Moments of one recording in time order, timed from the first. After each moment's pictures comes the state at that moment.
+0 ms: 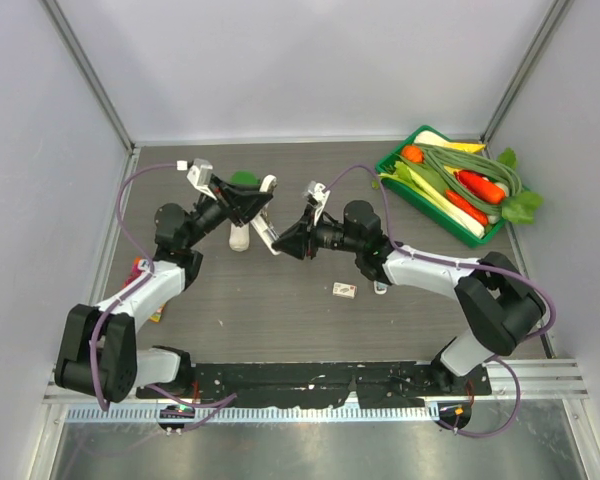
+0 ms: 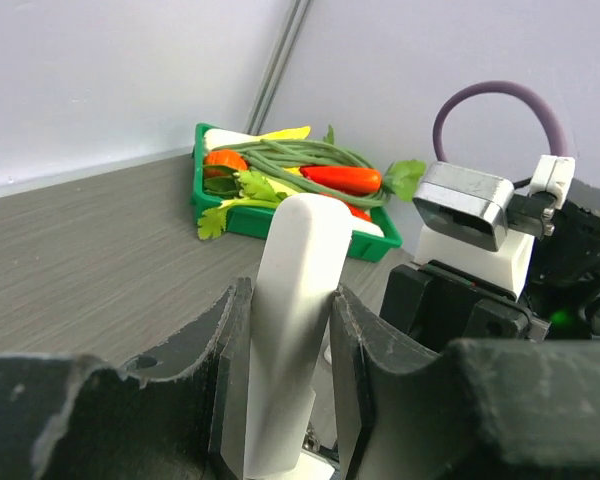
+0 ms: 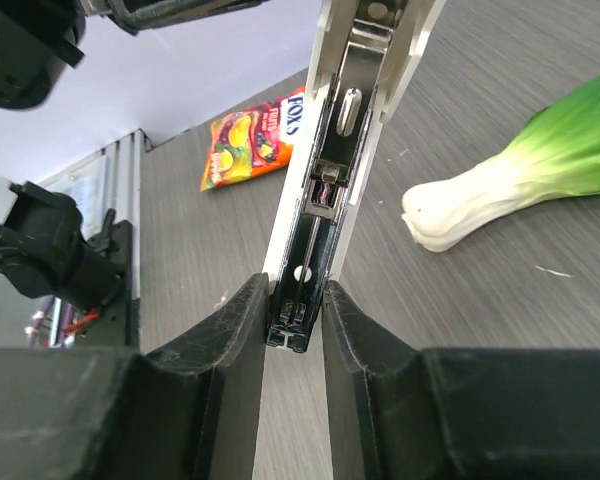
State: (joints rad) left arm -0.25 1.28 0.65 0.93 0.67 -0.58; right arm 0.71 1.56 0.83 0.64 -0.60 0.27
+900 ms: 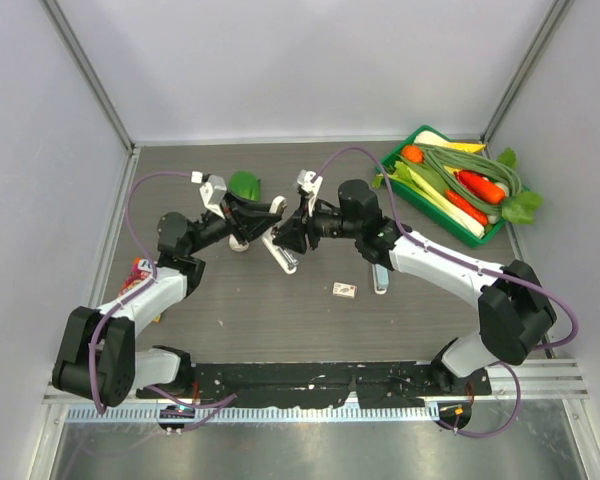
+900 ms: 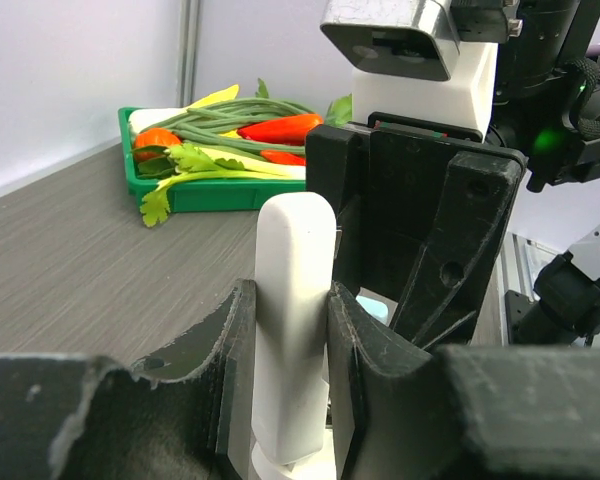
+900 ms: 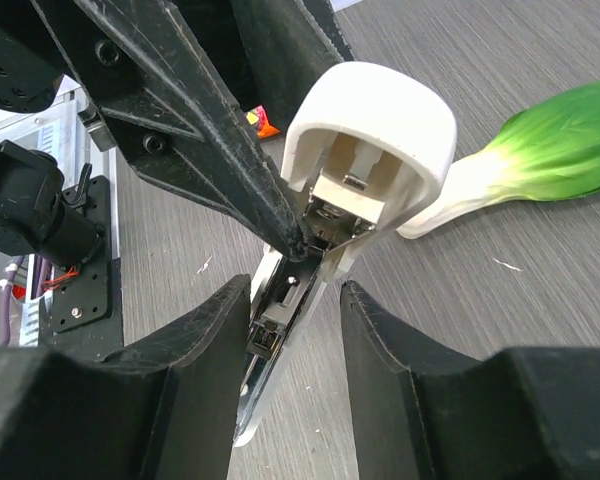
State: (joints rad) left arm -0.28 1.26 0.58 1.01 0.85 -0.47; right arm 0.72 1.50 1.04 0.22 -0.61 0.08
